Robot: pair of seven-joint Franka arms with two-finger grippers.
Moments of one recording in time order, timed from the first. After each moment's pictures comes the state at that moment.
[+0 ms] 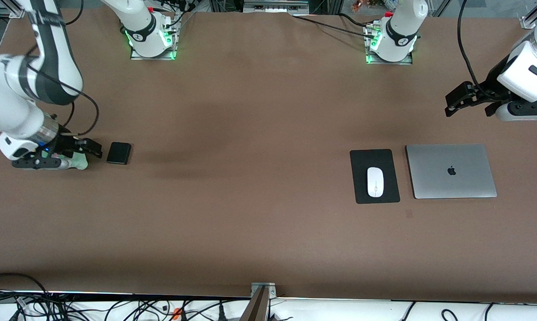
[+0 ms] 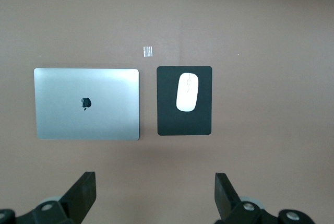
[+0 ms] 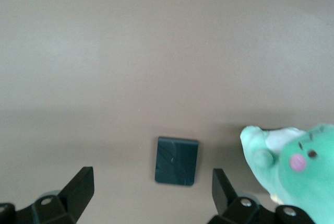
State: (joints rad) left arm 0.08 0.02 -0.19 -1.54 -0.01 1.57 -0.17; right arm 0.15 0.11 -0.22 -2.00 0.07 2.14 -0.12
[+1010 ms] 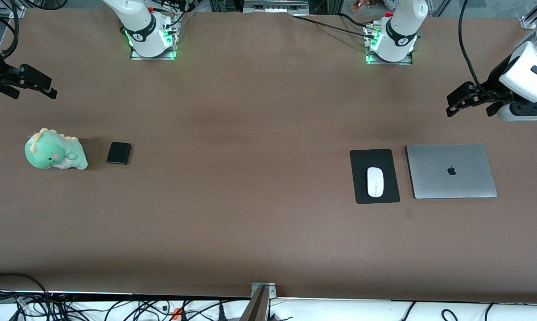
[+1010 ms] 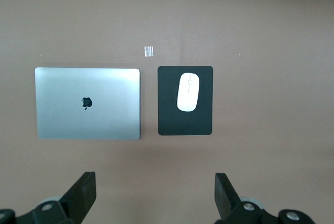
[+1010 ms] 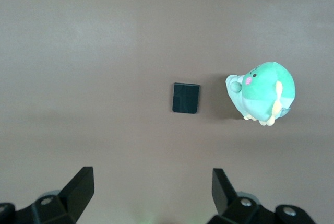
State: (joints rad) left arm 0.08 0.02 -0.18 -1.54 -0.01 1.57 -0.17; right arm -0.02 -0.08 -0.04 -1.67 0.04 1.56 -0.04
